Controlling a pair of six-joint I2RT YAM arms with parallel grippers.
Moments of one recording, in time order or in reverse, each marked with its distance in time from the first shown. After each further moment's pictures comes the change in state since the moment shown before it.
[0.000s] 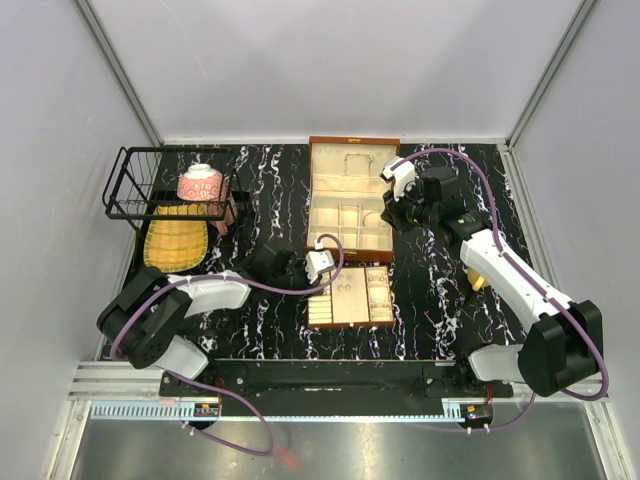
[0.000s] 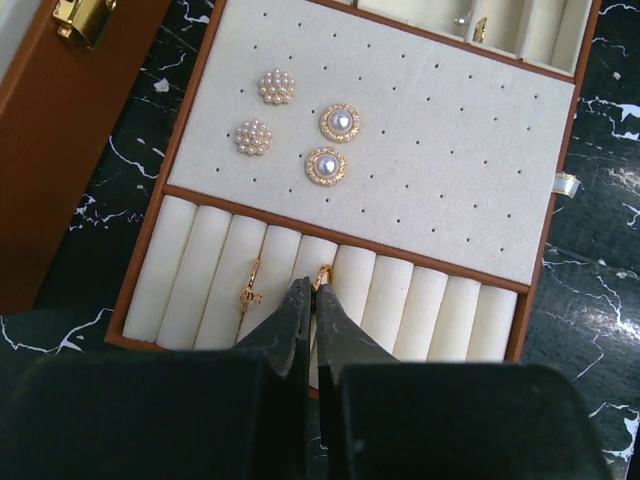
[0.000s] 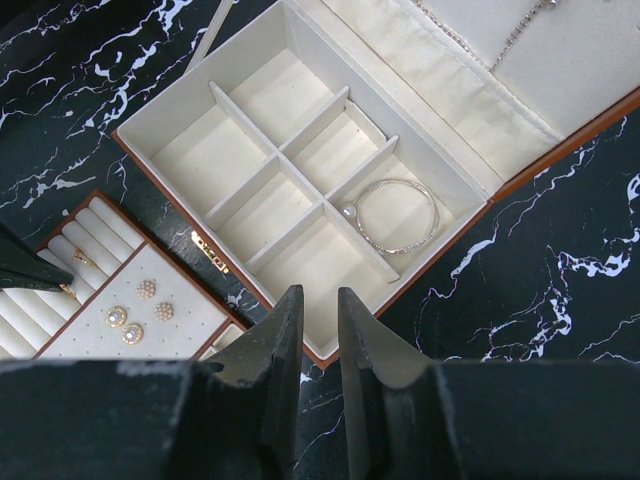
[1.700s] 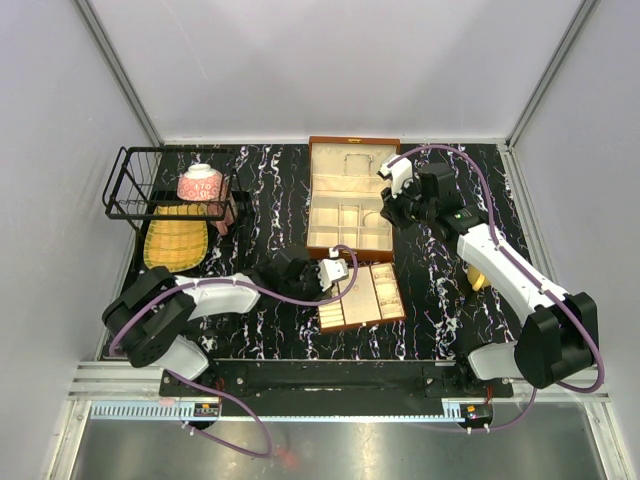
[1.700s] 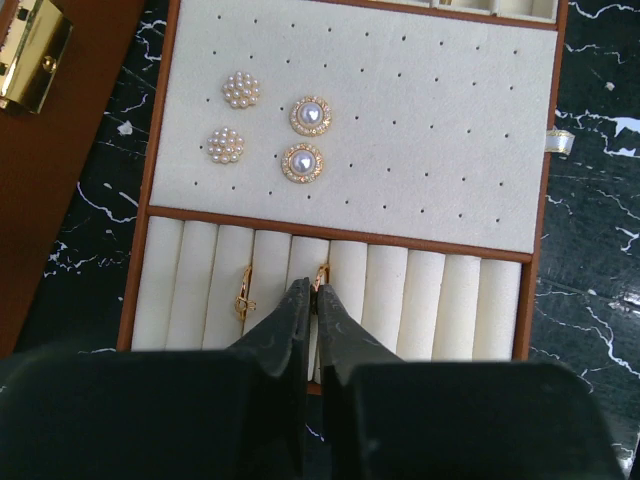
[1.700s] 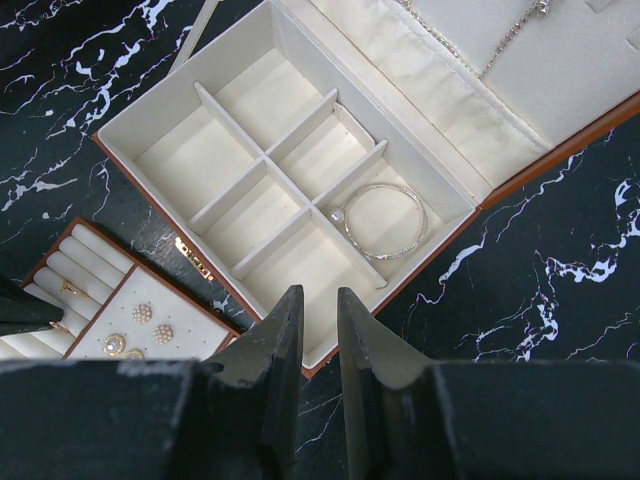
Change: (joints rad) left arm -0.130 0.016 0.038 -0.017 -0.132 -0.010; right arm -0.001 0.043 0.033 -0.004 0.014 -0.024
